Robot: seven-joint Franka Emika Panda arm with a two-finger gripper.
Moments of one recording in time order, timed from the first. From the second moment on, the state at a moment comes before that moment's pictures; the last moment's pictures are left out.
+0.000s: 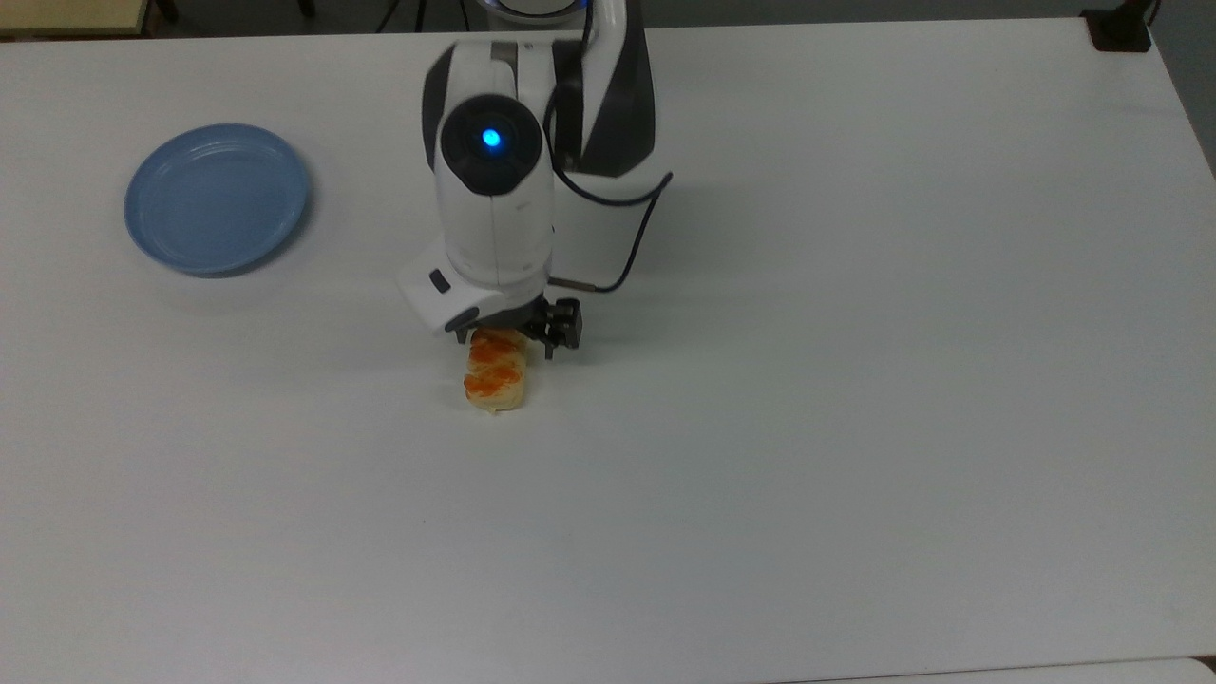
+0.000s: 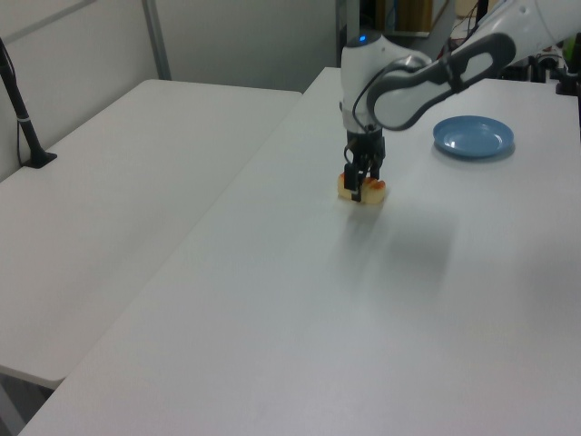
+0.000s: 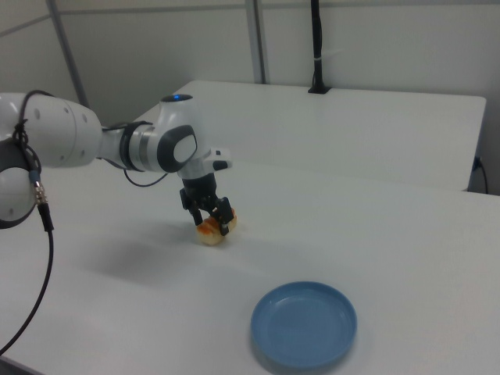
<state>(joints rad) 0.12 0.55 -0.10 -1.60 -0.03 2.15 0.20</state>
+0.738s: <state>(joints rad) 0.09 0.44 -0.11 -1.56 -0.05 1.92 0.00</state>
